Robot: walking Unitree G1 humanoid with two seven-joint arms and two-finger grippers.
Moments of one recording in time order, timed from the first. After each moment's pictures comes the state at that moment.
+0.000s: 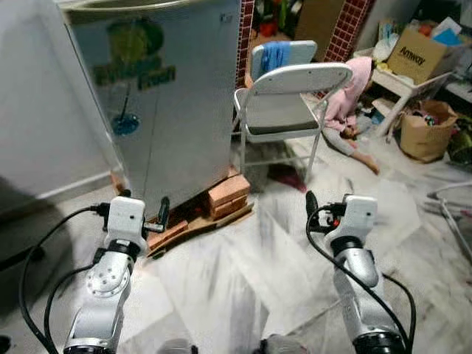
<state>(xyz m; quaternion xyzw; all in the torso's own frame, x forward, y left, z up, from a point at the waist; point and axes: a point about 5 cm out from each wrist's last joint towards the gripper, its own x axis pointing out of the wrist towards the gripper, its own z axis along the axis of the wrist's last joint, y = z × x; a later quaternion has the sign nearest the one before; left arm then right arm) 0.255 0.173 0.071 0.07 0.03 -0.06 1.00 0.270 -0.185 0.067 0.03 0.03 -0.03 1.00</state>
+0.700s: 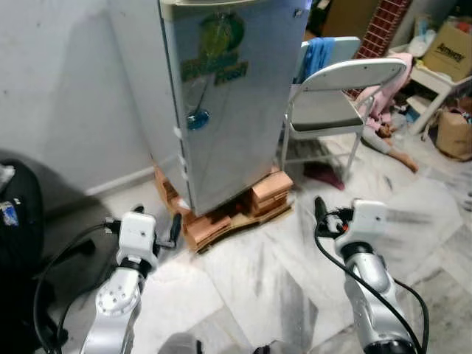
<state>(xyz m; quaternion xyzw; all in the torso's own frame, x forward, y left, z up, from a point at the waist) 0.243 0.171 0.062 0.07 0.04 -0.07 0.99 0.266 -0.189 0.065 0.02 0.04 -0.03 1.00</state>
